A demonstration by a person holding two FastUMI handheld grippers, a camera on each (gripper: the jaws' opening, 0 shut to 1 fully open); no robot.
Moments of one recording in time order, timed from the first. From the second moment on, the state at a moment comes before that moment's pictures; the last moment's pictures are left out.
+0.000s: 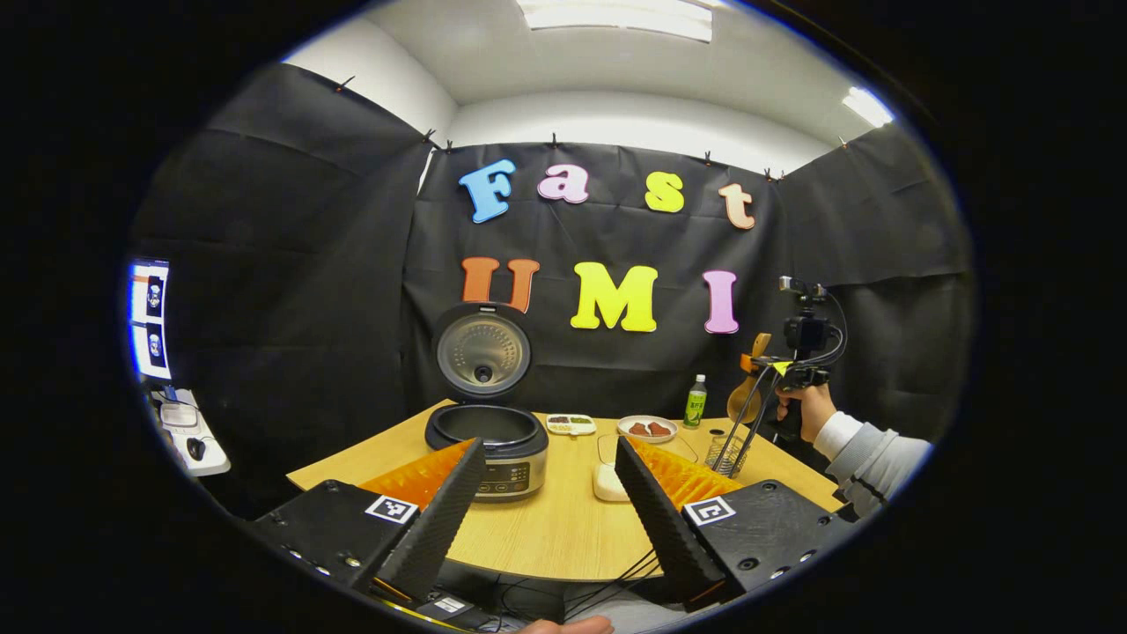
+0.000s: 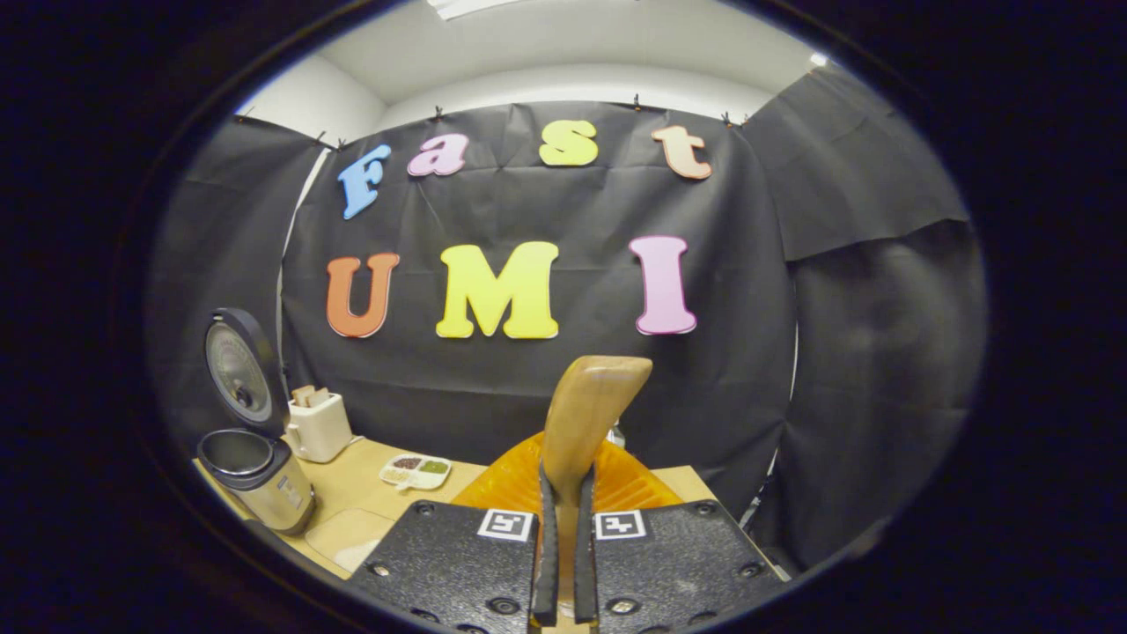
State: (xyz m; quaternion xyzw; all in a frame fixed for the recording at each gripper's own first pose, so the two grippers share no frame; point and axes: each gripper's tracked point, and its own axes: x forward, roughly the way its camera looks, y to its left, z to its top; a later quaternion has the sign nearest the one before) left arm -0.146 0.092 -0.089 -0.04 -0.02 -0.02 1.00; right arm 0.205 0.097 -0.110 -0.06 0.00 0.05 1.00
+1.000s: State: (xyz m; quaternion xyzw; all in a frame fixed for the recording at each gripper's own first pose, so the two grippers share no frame) left arm -0.072 0.088 -0.126 -0.02 0.04 0.01 1.00; right arm 0.247 0.056 -0.159 0.02 0.03 0.05 1.00
